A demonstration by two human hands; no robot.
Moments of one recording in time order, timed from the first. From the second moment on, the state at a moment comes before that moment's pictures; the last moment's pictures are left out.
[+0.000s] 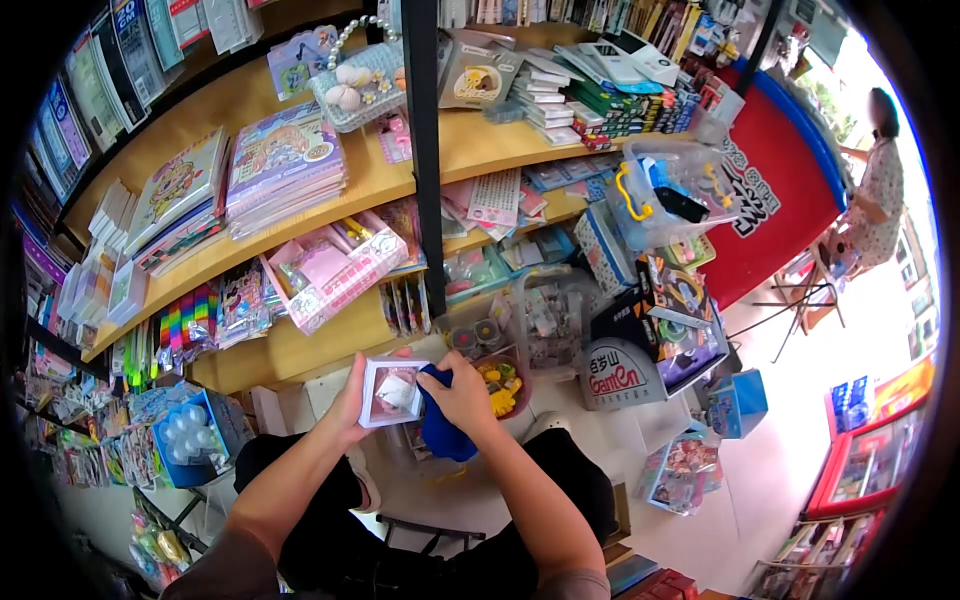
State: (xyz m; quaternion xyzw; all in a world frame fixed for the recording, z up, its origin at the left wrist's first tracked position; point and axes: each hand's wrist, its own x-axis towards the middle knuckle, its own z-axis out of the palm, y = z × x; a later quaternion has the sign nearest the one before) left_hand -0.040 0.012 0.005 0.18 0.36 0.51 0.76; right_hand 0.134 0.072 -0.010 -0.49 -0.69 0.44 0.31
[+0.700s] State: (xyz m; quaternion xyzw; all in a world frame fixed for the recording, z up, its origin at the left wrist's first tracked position) left_hand -0.058 0.023 0.012 0.05 0.20 0.59 0.78; right_hand 0.145 0.079 0.007 -0.43 -0.61 0.54 0.38
